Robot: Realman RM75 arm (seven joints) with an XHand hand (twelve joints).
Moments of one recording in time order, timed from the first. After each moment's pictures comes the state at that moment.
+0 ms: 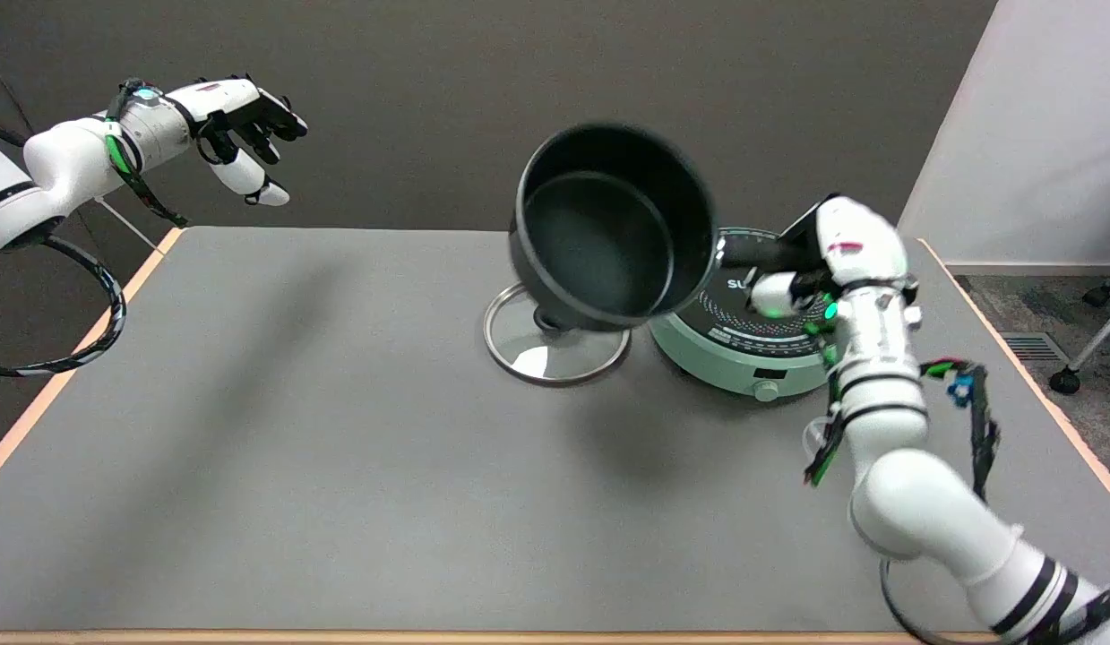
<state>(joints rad) -0.07 -1.04 -1.88 1.80 1.76 0.94 -0.91</state>
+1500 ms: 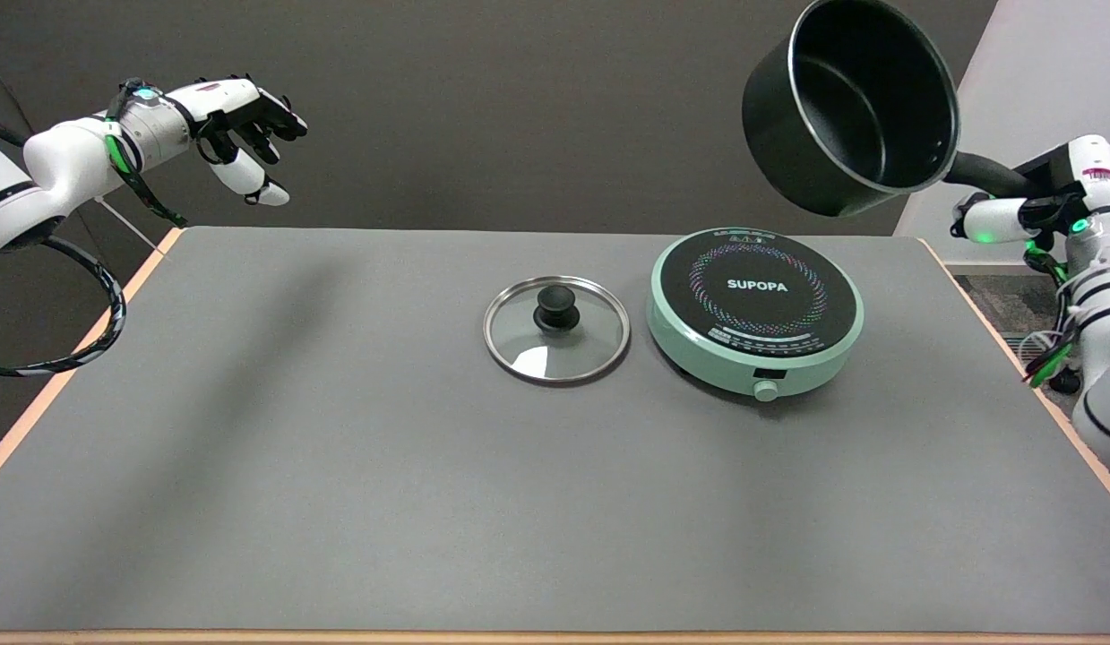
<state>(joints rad) -0.31 -0.68 -1.31 1.73 2.27 0.77 -0.75</state>
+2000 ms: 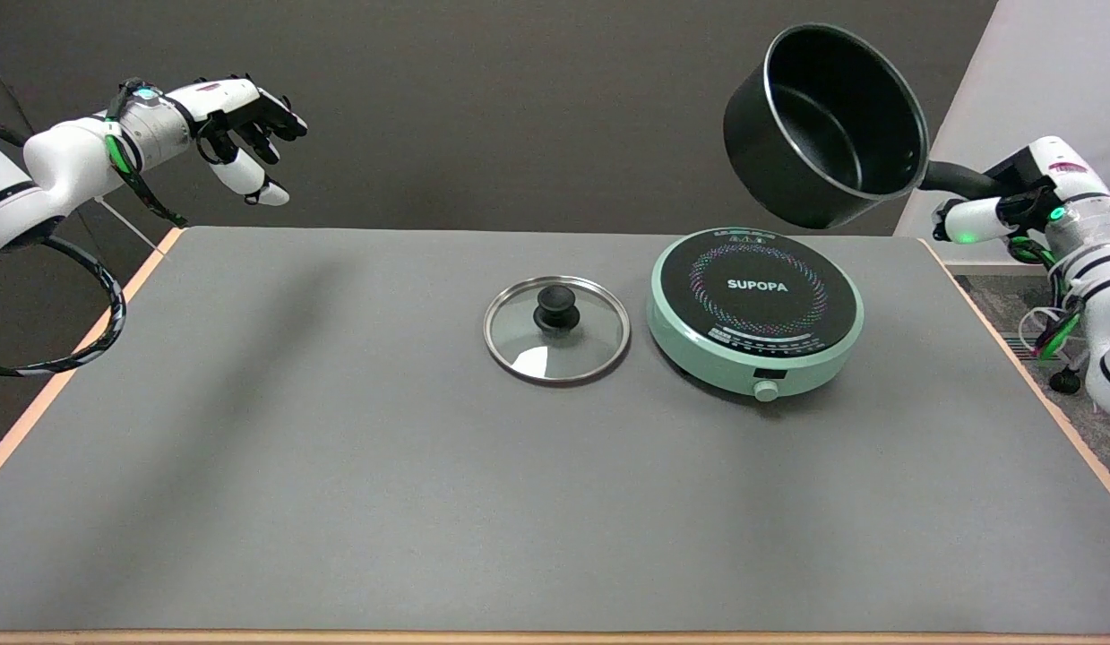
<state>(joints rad) -0.23 -0.59 -1.34 1.62 2.49 0.61 -0.91</state>
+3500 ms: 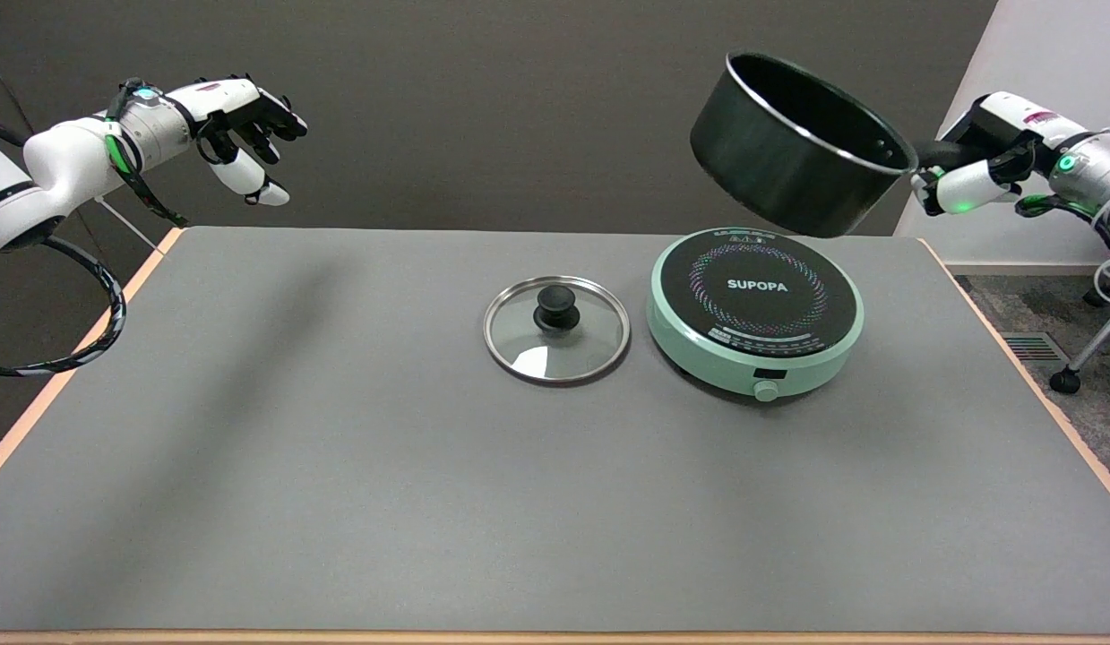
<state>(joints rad) -0.29 -0.34 -1.24 1.38 2.60 0.00 -0.88</state>
